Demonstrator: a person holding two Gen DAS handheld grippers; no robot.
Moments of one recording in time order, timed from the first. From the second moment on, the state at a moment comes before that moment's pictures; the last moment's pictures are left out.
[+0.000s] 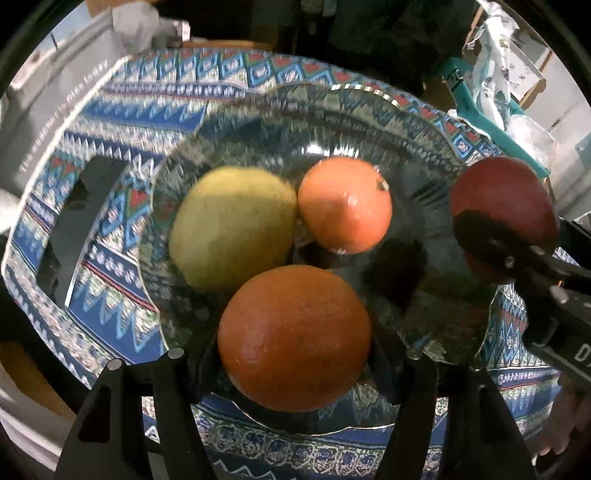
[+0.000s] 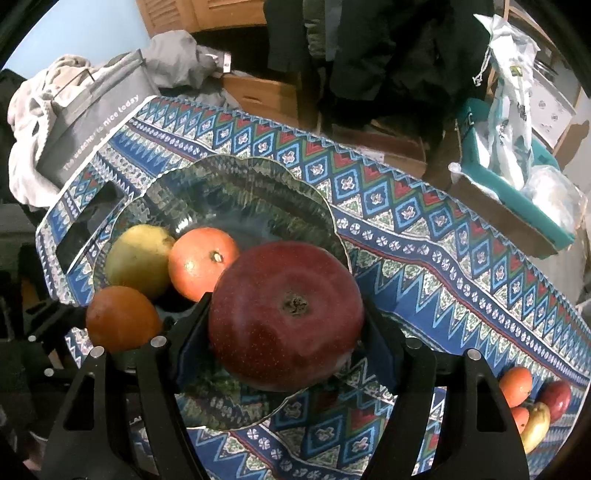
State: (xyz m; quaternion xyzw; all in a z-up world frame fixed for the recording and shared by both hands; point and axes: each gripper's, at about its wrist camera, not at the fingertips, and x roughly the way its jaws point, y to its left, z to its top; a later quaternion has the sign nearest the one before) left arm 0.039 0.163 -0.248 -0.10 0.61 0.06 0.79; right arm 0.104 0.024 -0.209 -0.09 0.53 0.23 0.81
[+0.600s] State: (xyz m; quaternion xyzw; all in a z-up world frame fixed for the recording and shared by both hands) left arm 0.032 0.154 -0.213 -0.06 0.56 0.06 0.82; right arm 0.105 0.018 -0.176 -0.06 0.50 0.23 0.83
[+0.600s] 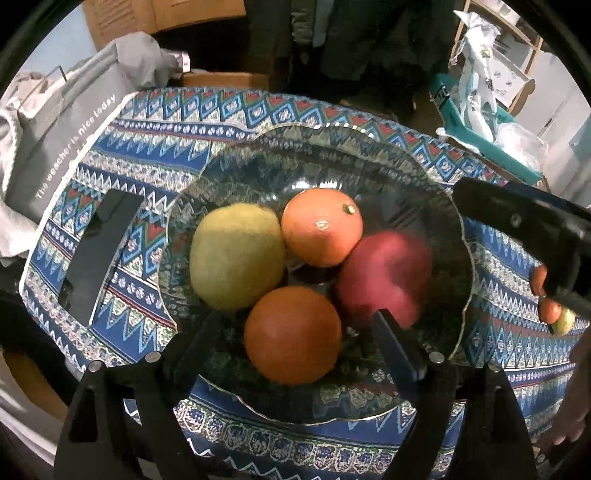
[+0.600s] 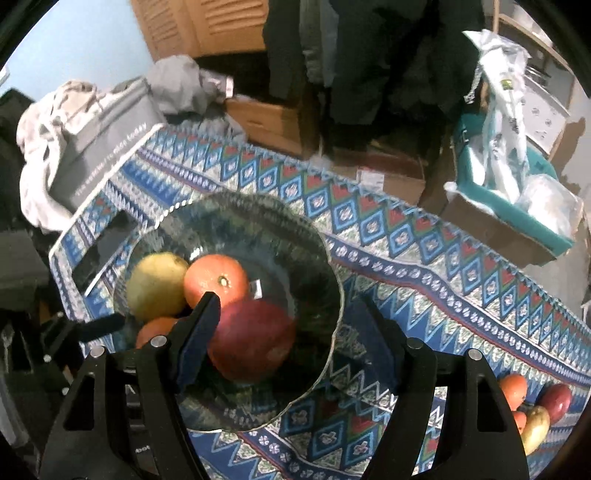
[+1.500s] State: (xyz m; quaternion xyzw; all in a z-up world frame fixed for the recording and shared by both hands) left arm 0.022 0.085 -0.129 0.00 0.47 0.01 0.88; right arm 0.067 -0.083 -0.080 -0.05 0.41 0.12 0.90
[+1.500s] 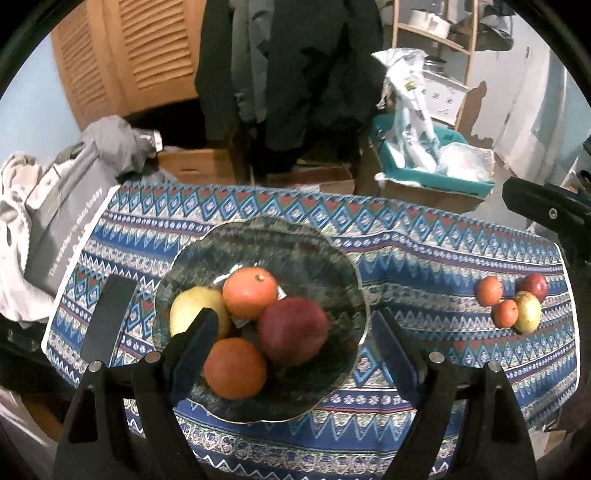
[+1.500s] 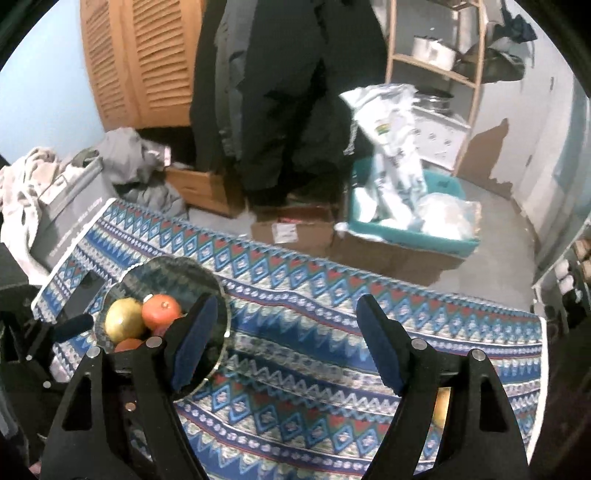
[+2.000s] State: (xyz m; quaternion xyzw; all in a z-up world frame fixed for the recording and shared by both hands) left arm 0.015 0.041 -0.097 0.02 0.44 -0.02 0.90; right arm 0.038 -0.140 -0.050 -0.05 0.38 0.06 0.92
